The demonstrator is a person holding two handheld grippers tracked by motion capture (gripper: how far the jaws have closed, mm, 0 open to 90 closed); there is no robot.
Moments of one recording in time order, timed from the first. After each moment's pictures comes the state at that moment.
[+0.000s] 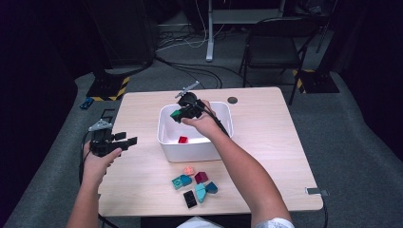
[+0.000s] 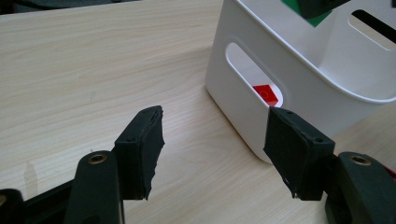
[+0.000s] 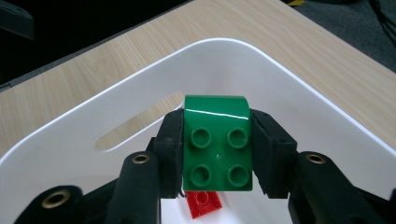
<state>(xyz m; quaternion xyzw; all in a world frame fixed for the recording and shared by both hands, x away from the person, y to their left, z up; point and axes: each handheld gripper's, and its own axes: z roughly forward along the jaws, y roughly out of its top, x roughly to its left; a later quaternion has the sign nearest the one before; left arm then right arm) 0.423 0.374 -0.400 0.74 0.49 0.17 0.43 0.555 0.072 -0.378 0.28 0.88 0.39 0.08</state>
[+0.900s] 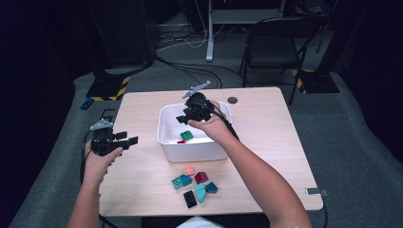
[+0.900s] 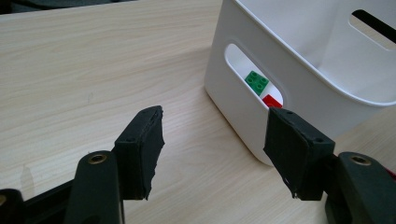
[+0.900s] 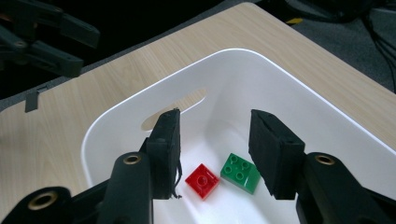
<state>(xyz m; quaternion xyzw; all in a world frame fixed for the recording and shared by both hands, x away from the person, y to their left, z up) 0.426 0.371 -0.401 0.74 0.48 0.16 0.43 0.515 0.040 -0.345 0.26 0.87 0.42 0.09</state>
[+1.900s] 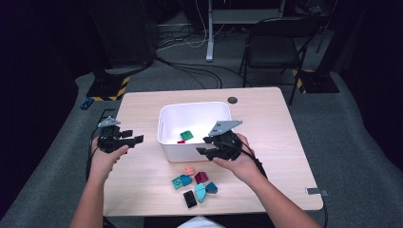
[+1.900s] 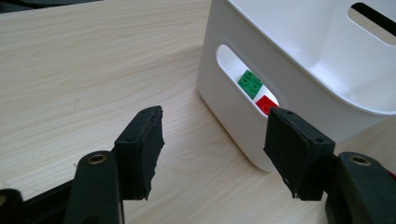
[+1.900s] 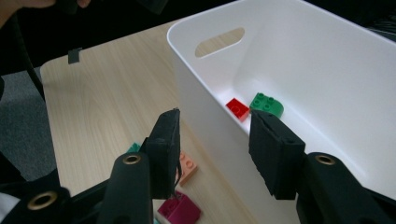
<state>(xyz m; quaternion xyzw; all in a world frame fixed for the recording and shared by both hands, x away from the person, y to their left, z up) 0.438 0.357 -0.404 0.76 0.48 0.16 0.42 0.403 -0.031 -0.370 0.24 0.86 0.45 0.12</state>
